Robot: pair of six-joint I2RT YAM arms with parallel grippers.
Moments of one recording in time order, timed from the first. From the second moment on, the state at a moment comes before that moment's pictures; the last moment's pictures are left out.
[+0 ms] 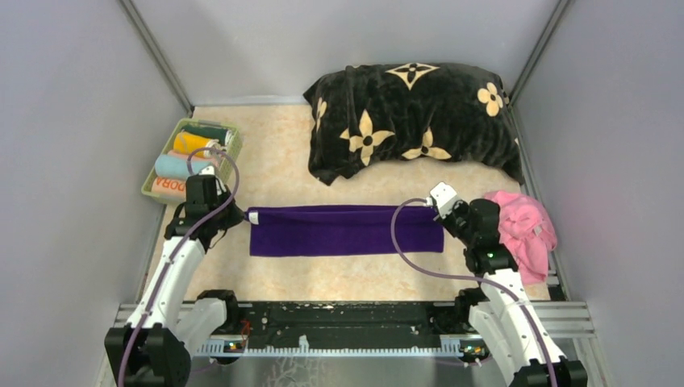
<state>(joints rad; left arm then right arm) -0.02 0.95 0.68 -0.51 0.00 -0.40 0.09 0.66 0.36 -0.17 -0.19 -0.63</state>
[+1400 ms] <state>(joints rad) -0.02 0.46 0.37 -0.58 -0.15 -0.92 0.25 0.51 0.31 -0.45 -0.07 -0.95</state>
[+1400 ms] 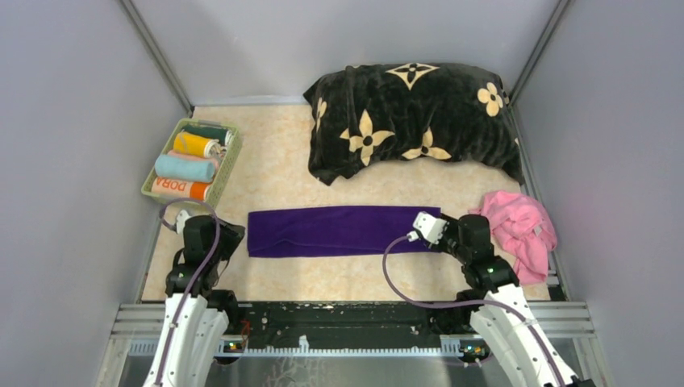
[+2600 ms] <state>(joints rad) -0.02 1.33 0.66 -0.24 0.13 -0.63 0.15 1.27 0.68 -0.19 -0.09 0.32</state>
